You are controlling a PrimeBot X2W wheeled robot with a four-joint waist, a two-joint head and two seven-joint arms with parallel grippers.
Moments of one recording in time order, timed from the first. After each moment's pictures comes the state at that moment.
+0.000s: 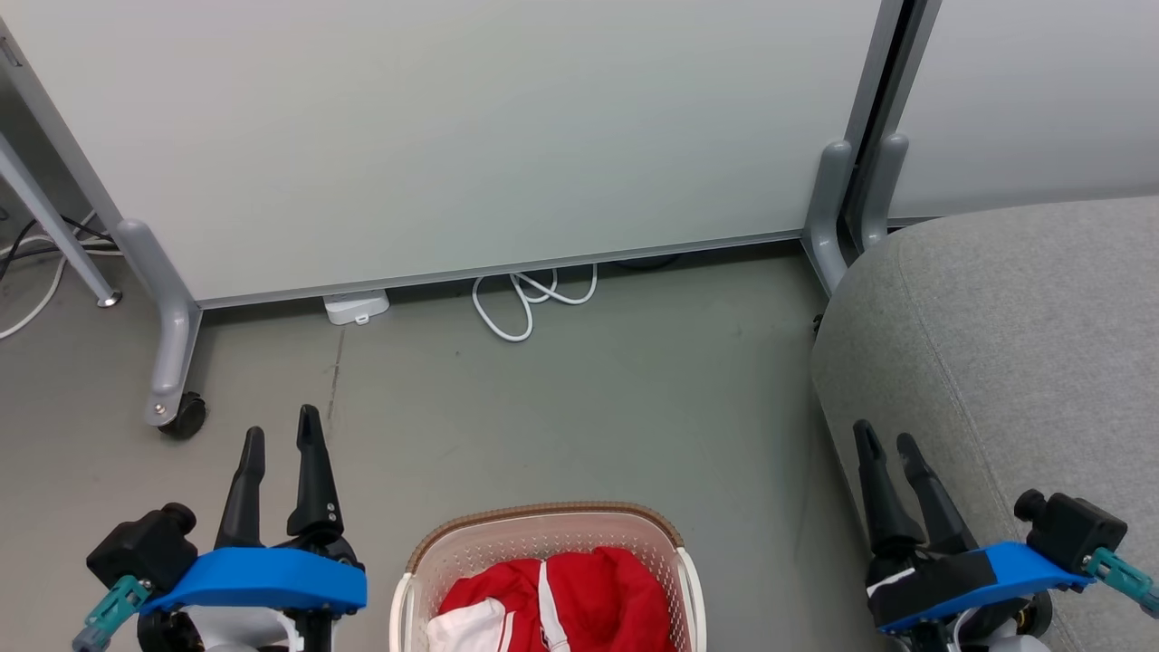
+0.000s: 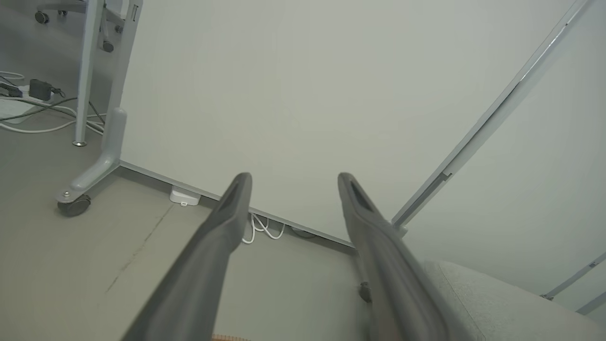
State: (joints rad) left arm -0.05 0.04 -0.01 0.17 -0.60 -0.08 -0.13; right arm -0.07 -0.04 0.06 0.23 0.67 0.13 -0.13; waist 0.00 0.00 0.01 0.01
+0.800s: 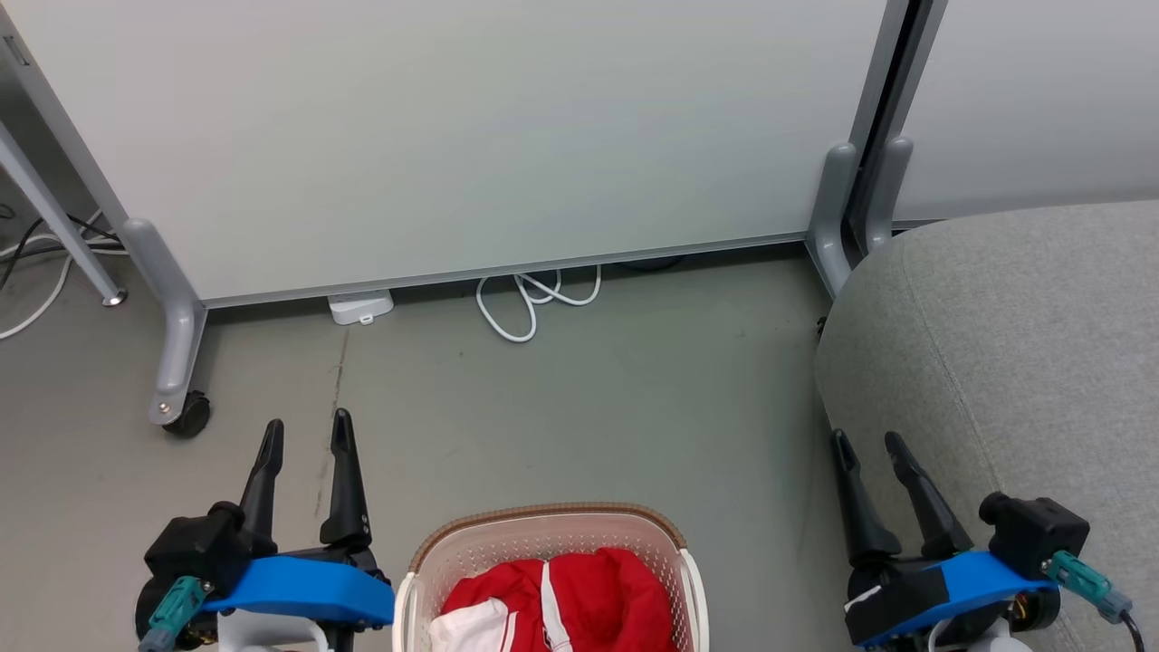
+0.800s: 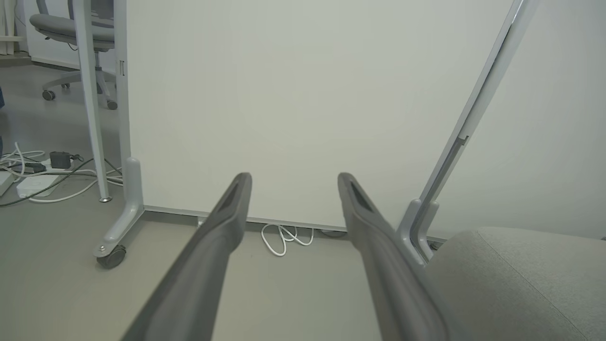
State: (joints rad) left arm -0.05 0.05 -0.05 0.19 -0.34 -0.08 -0.19; right arm -0.08 -0.04 0.08 0.25 0.43 0.13 -0.19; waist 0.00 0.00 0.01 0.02
